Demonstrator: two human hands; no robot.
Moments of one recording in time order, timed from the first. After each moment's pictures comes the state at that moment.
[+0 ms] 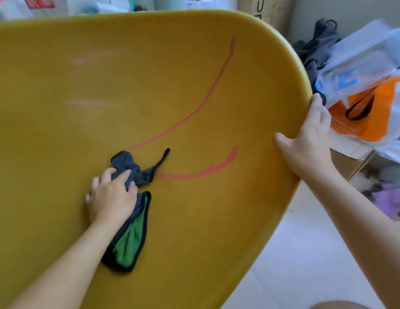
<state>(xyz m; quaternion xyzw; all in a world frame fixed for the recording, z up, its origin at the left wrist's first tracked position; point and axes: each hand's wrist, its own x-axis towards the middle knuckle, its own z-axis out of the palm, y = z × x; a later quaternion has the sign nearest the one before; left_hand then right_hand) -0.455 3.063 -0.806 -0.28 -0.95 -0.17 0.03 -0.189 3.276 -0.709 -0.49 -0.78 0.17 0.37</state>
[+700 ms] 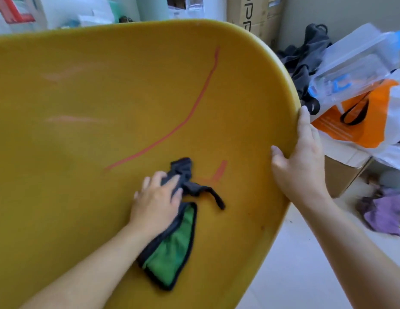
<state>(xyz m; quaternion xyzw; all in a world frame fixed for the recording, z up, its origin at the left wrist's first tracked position) -0.403 3.141 -0.808 -0.49 -0.85 -0.19 0.07 -0.188 3.287 -0.724 -0.46 -0.76 0.23 0.41</state>
